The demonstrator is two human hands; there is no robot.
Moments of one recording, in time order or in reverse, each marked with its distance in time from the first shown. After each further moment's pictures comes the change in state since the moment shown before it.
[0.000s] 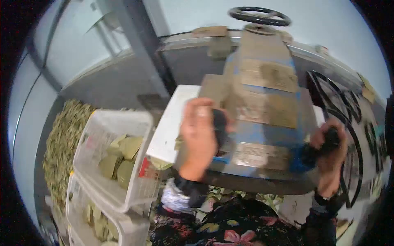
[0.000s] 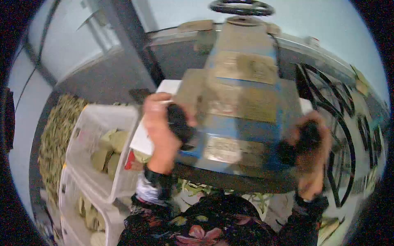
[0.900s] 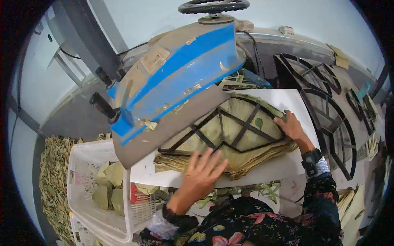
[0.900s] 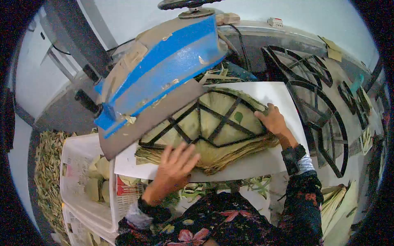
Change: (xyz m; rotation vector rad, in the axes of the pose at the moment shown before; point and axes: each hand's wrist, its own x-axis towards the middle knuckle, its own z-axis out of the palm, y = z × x) left_hand -0.052 -0.073 -0.042 1.164 -0.983 0.649; right_hand 0.054 0.115 -0.104 -1.444 0.168 0.401
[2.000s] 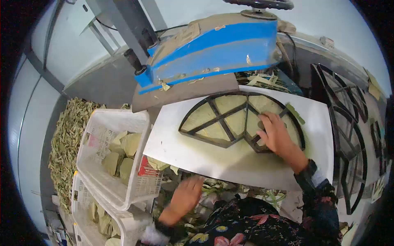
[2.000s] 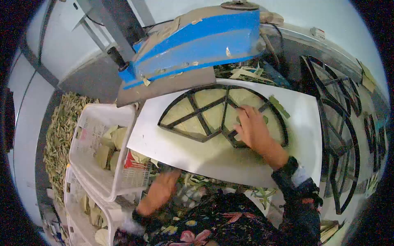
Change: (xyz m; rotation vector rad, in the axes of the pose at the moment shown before) left_hand -0.105 0.068 -0.013 -0.123 -0.306 -0.536; right_hand -0.022 -0.093 0.058 0.128 0.035 -0.997
